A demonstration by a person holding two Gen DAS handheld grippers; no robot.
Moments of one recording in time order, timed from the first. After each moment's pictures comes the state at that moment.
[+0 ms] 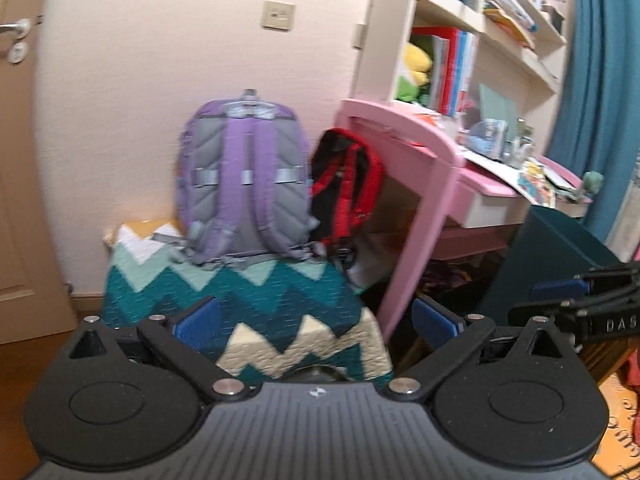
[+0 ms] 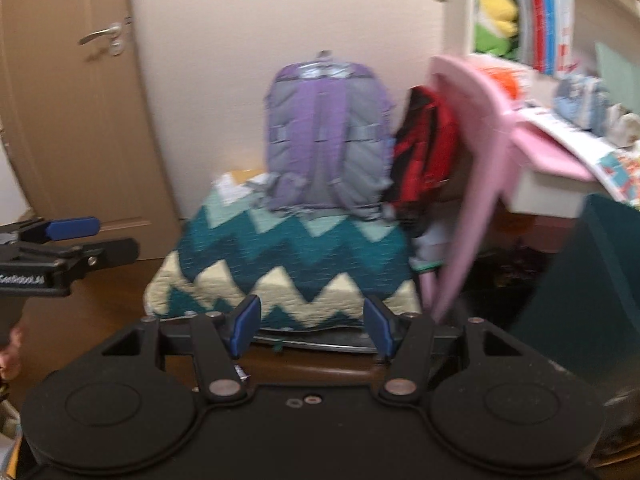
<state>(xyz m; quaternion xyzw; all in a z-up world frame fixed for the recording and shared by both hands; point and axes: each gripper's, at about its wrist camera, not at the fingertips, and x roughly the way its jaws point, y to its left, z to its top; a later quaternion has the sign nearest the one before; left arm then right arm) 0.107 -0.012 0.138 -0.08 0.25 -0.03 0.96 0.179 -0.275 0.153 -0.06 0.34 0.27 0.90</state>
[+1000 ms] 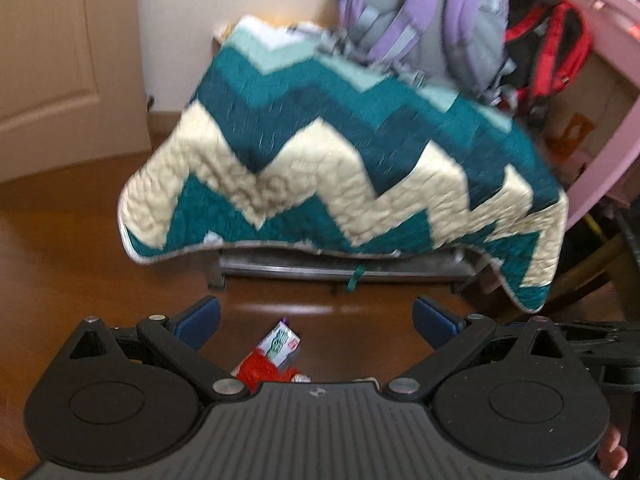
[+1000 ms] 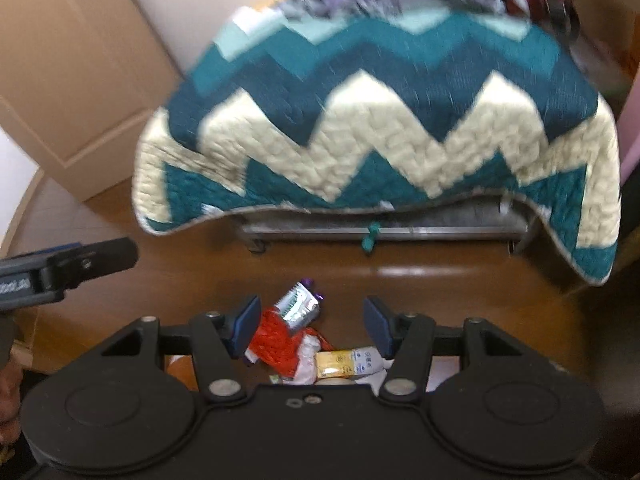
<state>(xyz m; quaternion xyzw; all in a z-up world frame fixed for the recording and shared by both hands) 0.186 0.122 -0.137 -0.16 0.44 0.11 0.88 0.274 -0.100 -0.160 -0.01 0.52 0.29 0.80</state>
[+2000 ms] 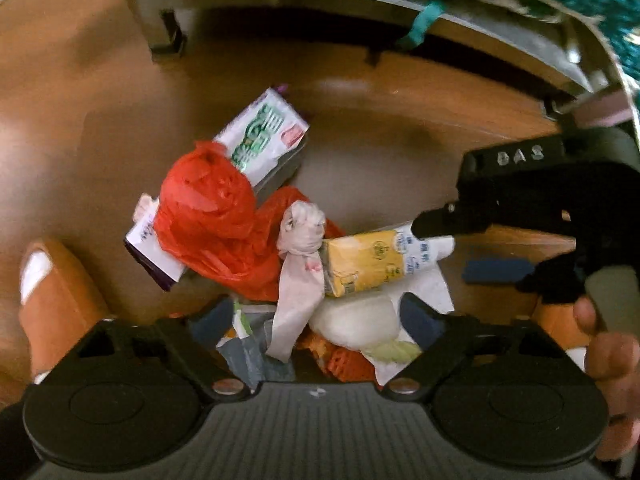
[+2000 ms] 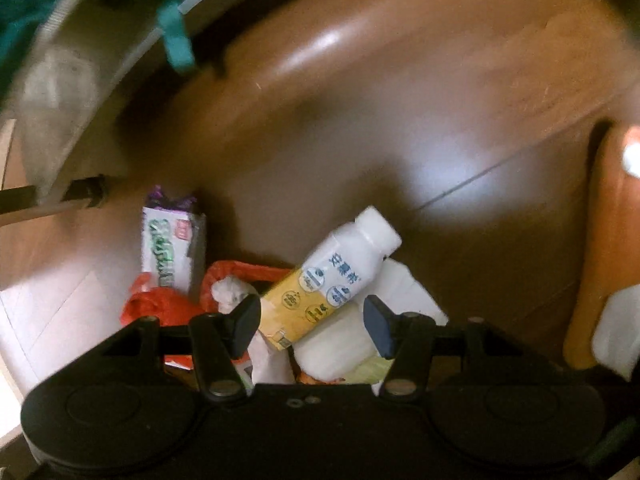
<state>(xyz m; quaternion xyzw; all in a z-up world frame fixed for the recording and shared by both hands) 0.236 0.089 -0.422 -0.20 0.67 0.10 0.71 0.336 -0.075 -0.455 0.15 0.77 0.06 0.62</state>
